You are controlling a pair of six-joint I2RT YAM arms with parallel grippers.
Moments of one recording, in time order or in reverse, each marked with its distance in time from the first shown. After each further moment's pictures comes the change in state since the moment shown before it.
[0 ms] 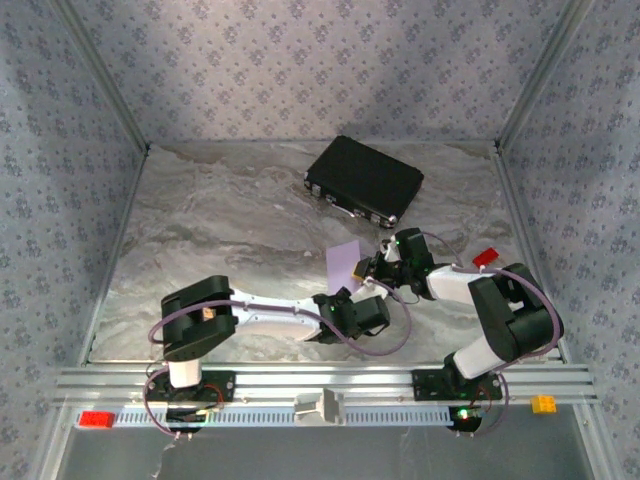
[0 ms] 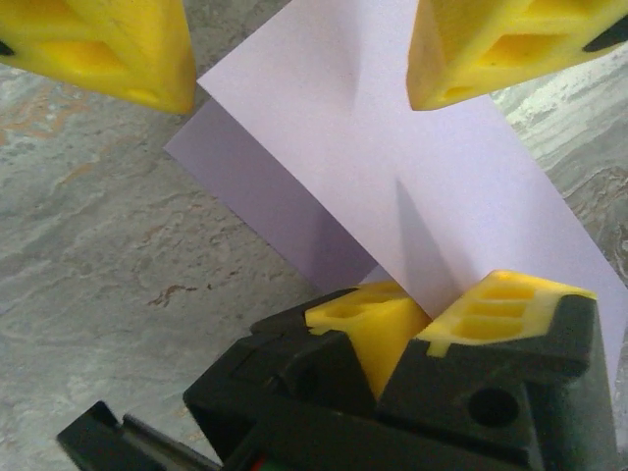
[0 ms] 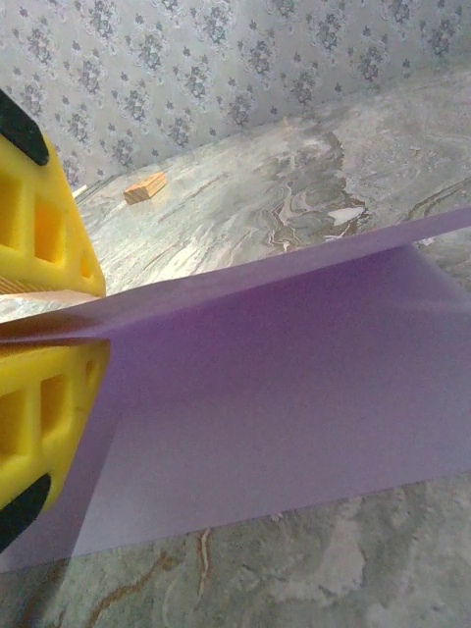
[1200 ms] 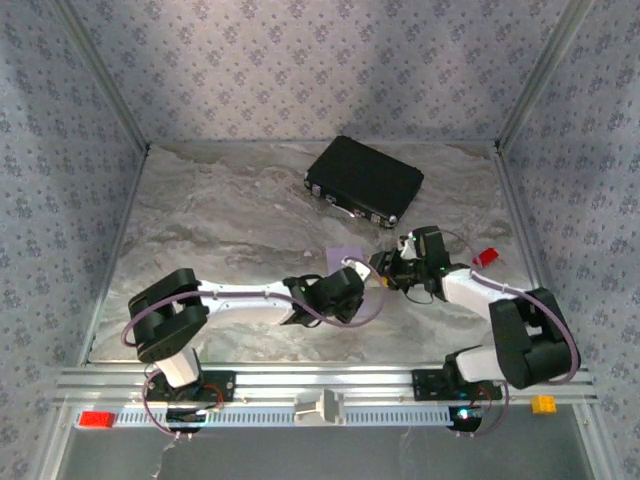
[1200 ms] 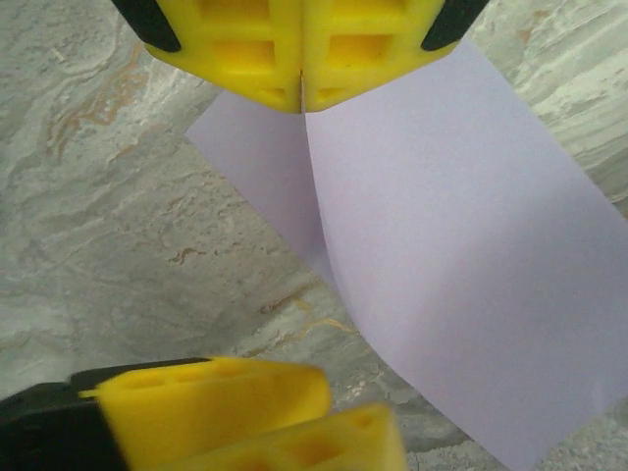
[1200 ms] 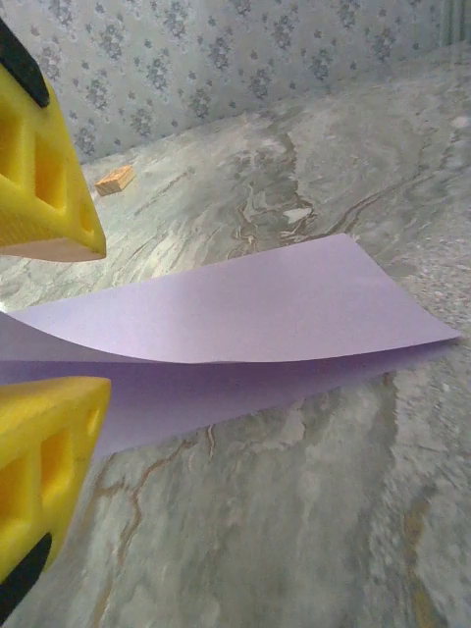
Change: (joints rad) left arm 0.170 -0.158 -0.154 0.178 0.348 -0.057; right arm -0.109 -0.181 -0.008 -0.206 0.047 -0.089
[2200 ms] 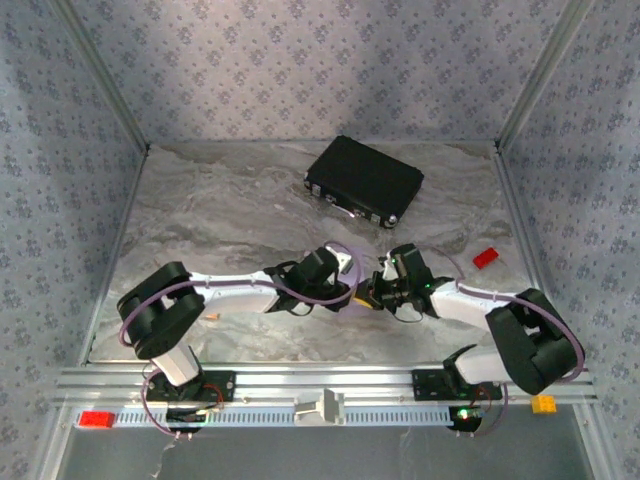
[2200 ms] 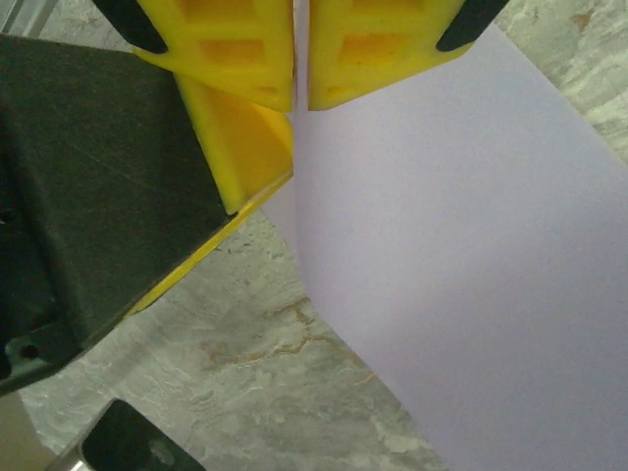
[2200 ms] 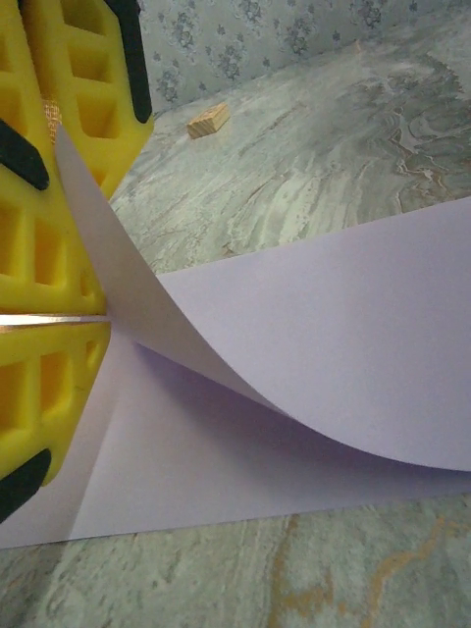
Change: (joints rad) left arm 0.173 -0.029 -0.122 0.168 0.333 -0.122; right arm 0.226 0.008 -0.085 0.052 0.033 0.040
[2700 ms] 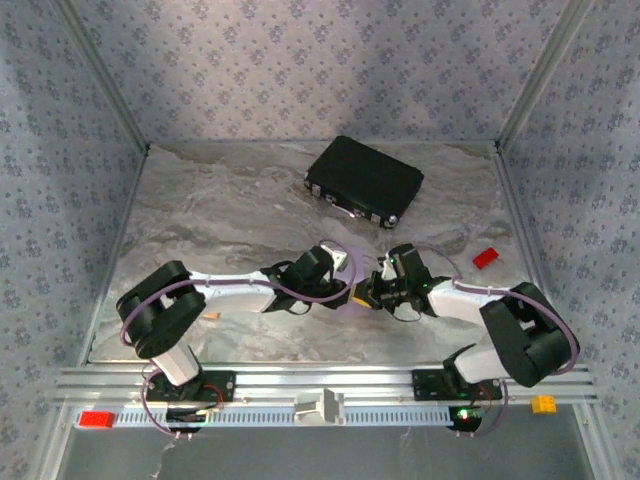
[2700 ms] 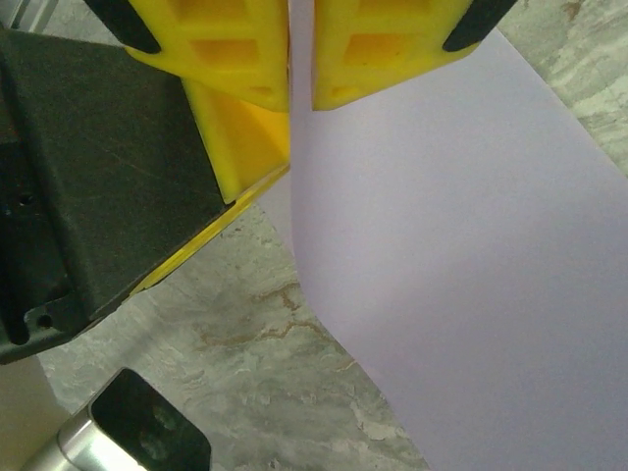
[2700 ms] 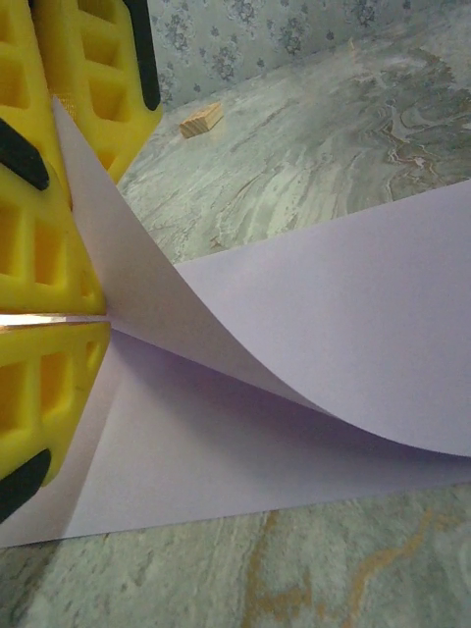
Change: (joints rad) left arm 0.021 0.000 -0.034 0.066 0.024 -0.034; right arm -0.001 0.039 0.000 0.042 -0.004 0.018
